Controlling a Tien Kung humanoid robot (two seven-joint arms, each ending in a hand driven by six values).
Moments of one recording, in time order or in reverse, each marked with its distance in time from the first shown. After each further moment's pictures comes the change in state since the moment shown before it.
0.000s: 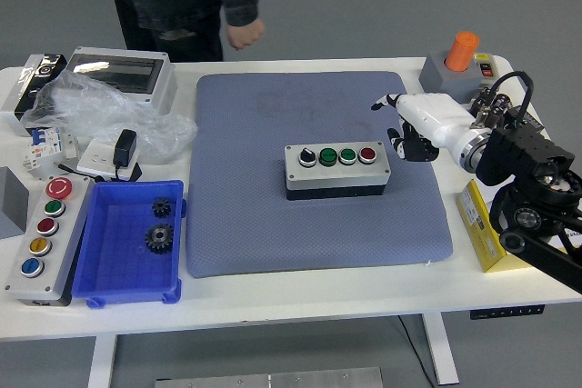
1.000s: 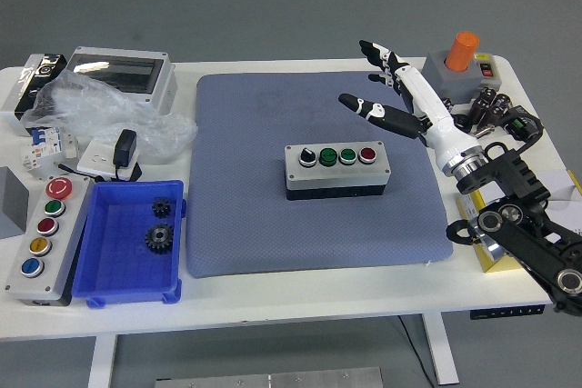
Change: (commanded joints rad) left arm 0.010 -0.007 0.001 0.002 0.000 -0.005 0.002; right arm -0.204 0.234 0.175 -0.221 0.646 -0.261 0.657
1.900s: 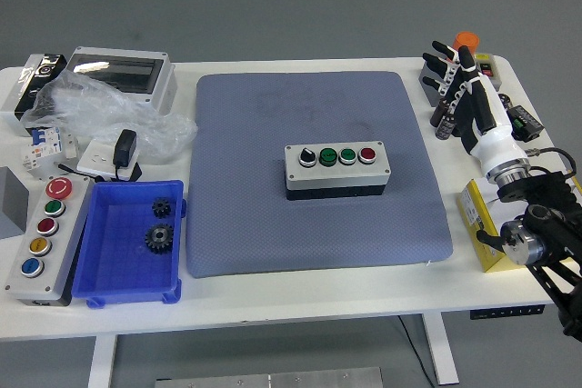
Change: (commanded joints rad) left arm 0.000 0.011 0.001 -0.001 0.001 -0.001 0.001; right arm -0.111 -0.017 0.172 -0.108 0.353 0.073 0.138
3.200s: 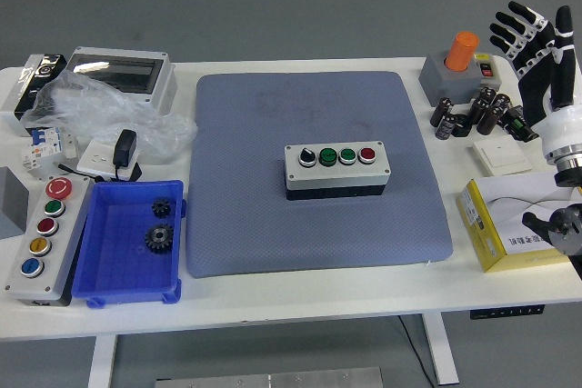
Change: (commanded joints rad) left arm -0.027 0.002 -0.075 -0.001 0.097 -0.022 0.000; right arm -0.099 -0.035 0.251 0.120 0.015 0.032 0.027
